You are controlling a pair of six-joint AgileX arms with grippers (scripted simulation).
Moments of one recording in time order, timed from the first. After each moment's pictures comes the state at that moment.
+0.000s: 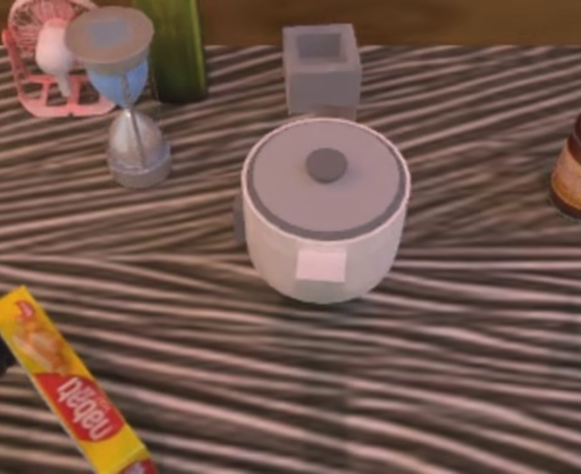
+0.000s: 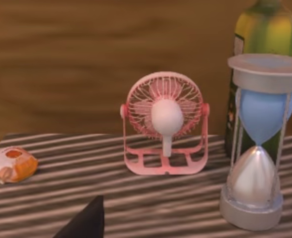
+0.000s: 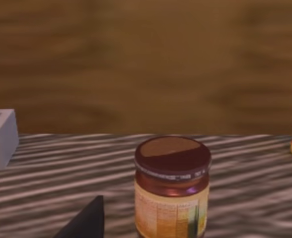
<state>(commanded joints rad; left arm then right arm) 0.00 0.00 0.00 0.00 0.00 0.00 0.00 0.00 0.00 0.00 0.00 0.00</state>
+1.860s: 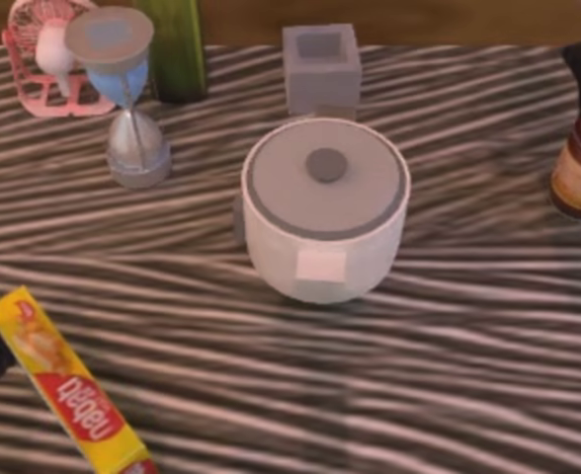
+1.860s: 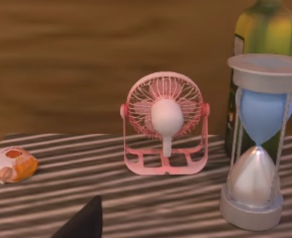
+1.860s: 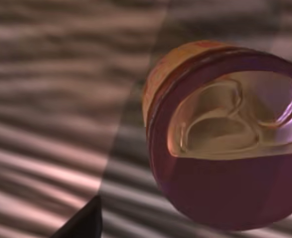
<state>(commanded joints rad) 0.00 0.00 0.00 0.00 0.00 0.00 0.01 2.29 2.25 -1.39 0.00 -0.31</state>
